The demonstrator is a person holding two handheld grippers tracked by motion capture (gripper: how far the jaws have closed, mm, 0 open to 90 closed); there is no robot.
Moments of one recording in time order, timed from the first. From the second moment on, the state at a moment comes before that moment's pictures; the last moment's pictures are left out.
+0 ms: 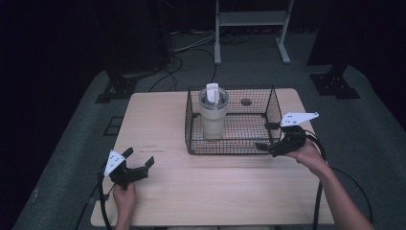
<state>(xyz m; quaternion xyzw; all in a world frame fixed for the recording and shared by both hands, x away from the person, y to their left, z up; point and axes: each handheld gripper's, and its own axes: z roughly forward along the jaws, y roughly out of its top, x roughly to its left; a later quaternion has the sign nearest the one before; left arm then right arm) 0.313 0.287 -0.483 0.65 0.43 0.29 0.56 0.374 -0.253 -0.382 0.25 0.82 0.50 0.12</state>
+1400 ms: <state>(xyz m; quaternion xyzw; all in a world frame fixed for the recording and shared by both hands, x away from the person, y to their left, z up) 0.313 0.287 -0.482 0.65 0.43 0.29 0.55 0.322 -0.288 -0.436 0.27 0.81 0.51 0.11</state>
